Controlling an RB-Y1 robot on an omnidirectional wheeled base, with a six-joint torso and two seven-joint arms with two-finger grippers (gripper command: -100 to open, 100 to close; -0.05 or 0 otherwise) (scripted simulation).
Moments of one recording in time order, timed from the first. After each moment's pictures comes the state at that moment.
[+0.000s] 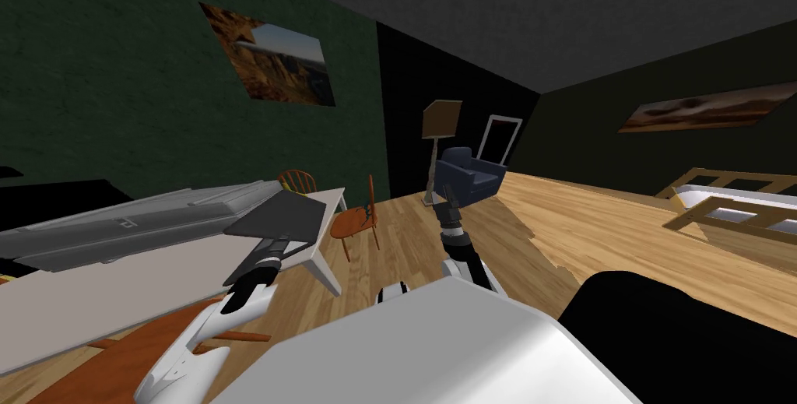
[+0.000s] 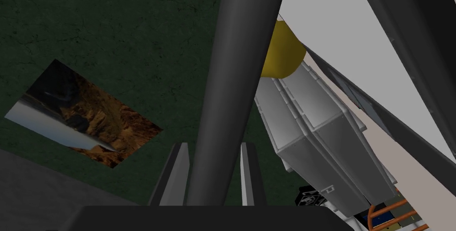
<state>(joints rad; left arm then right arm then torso) 0.01 0.41 0.32 -1.40 -0.14 -0.04 -0.16 0.49 -0.01 0.07 -2.27 0.00 -0.56 -0.03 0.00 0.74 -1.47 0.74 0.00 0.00</state>
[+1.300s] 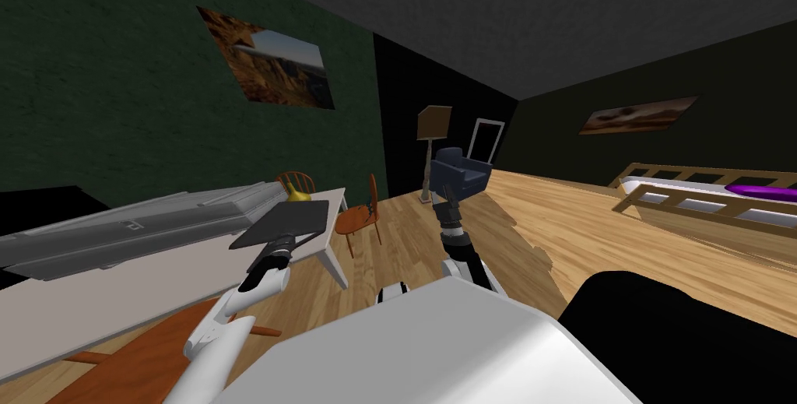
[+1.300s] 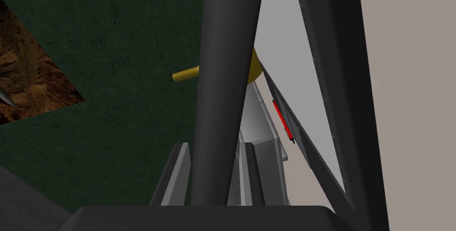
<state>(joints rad) -0.13 0.37 0.35 -1.27 0.04 0.05 0.02 0.49 -0.01 0.07 -2.27 0.00 -0.56 -0.03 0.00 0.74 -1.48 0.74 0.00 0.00</state>
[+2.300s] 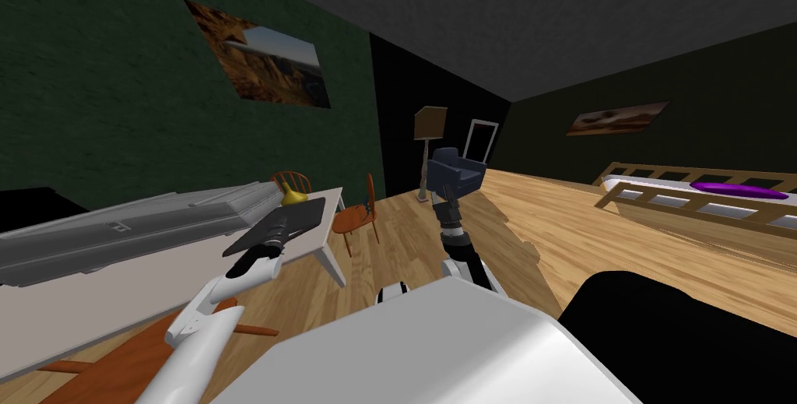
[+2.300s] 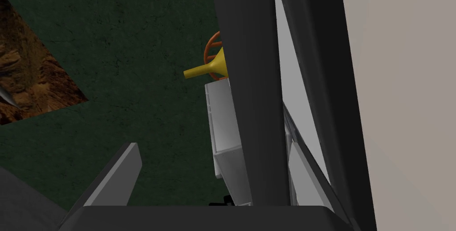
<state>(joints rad) -0.16 0.45 0.36 -1.37 0.07 0.22 0.04 0.49 -0.01 0.07 -2.27 0.00 -0.56 -0.03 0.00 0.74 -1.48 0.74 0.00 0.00</state>
